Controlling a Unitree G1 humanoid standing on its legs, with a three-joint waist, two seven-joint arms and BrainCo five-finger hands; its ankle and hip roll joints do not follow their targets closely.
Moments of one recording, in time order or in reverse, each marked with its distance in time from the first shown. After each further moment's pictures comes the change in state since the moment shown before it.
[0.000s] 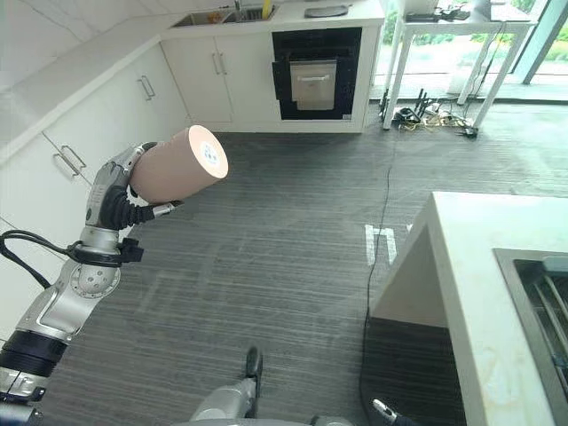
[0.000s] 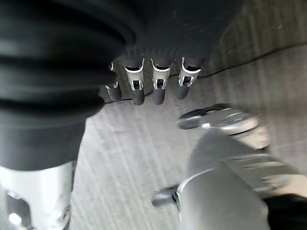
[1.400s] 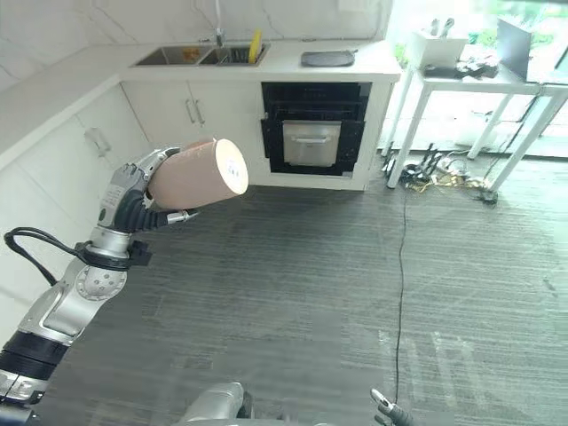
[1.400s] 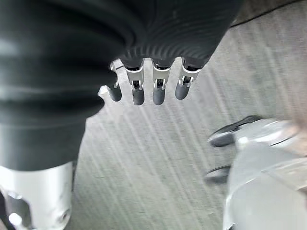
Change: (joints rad) left arm 0.007 0.013 -0.013 -0.054 0.040 -0.008 -0.053; right arm -0.002 0.049 0.001 -0.029 0.117 -0.041 -0.041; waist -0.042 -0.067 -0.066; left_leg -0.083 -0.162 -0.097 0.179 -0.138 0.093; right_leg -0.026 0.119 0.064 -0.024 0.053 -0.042
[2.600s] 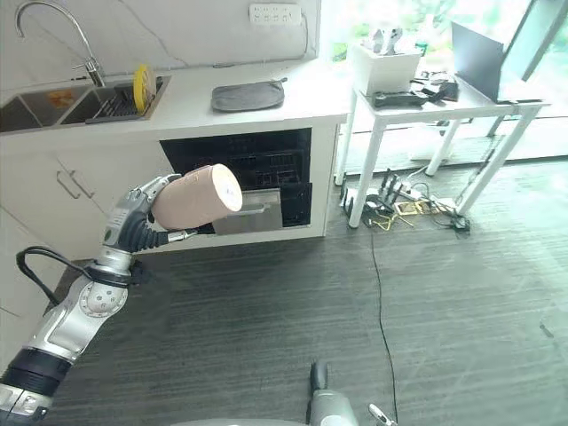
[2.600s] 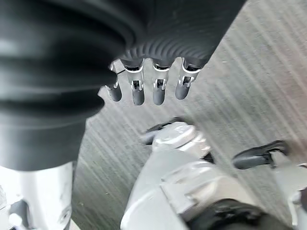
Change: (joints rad) left arm 0.085 -0.045 -0.004 0.009 0.010 0.020 -0.035; right arm 0.059 0.023 -0.035 -0.027 -0.021 -0.003 -0.035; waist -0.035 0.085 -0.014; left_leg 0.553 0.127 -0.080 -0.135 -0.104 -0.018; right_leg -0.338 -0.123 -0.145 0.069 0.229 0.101
